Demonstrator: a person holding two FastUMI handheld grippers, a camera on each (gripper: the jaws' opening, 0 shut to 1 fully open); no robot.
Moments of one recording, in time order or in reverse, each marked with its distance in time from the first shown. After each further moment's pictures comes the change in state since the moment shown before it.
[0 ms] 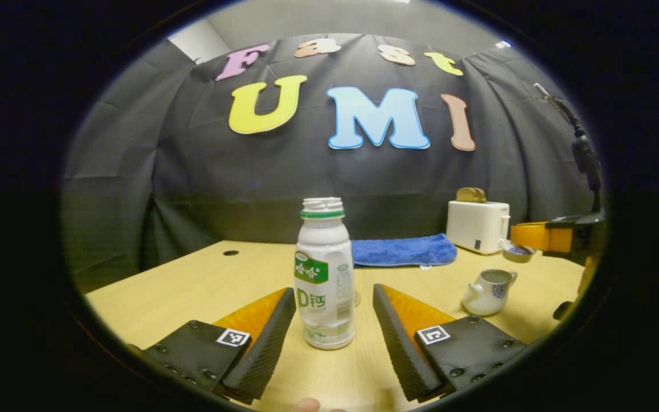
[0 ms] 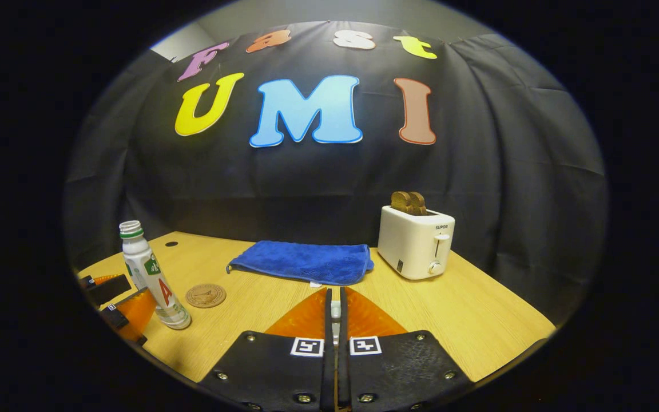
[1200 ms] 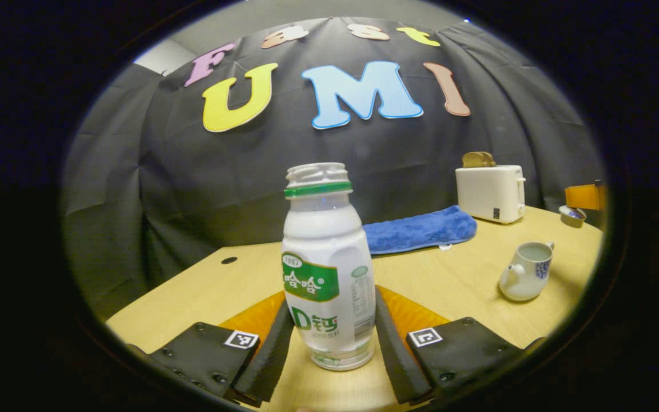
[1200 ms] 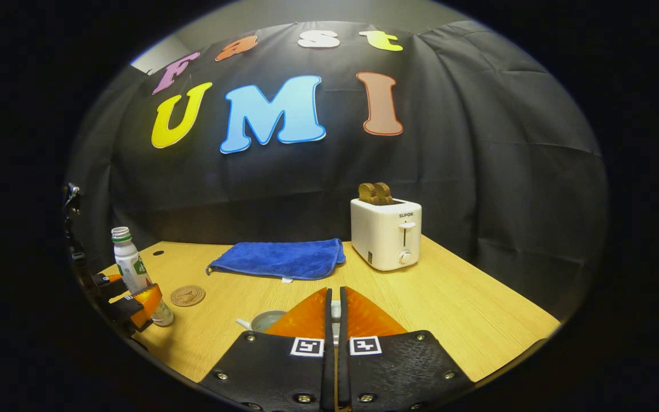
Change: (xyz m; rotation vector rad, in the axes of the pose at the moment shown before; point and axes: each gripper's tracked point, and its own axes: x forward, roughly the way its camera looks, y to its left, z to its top) left arm 0.061 -0.009 -0.011 0.182 0.076 -0.001; right arm -0.009 -0.063 -0.015 0.078 0.009 -0.069
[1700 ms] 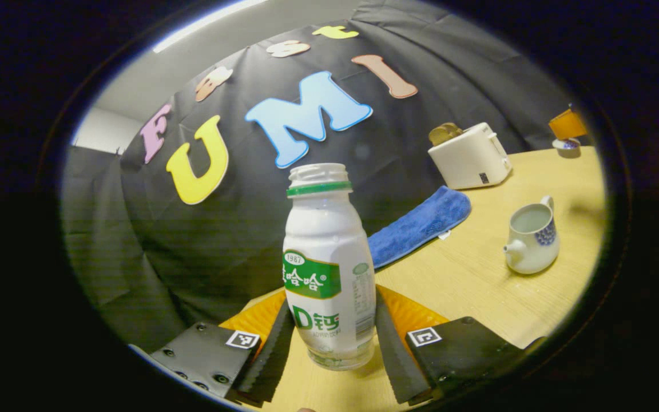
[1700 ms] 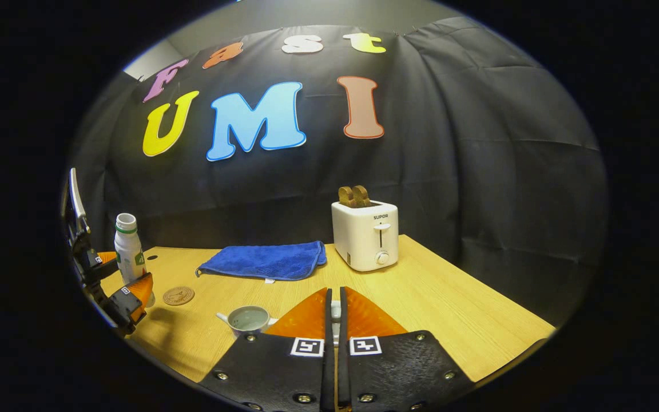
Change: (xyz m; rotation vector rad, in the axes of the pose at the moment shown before) left arm -0.004 -0.027 0.052 0.416 -0.108 0.035; right arm -0.016 -0.040 0.003 0.024 -0.021 -0.031
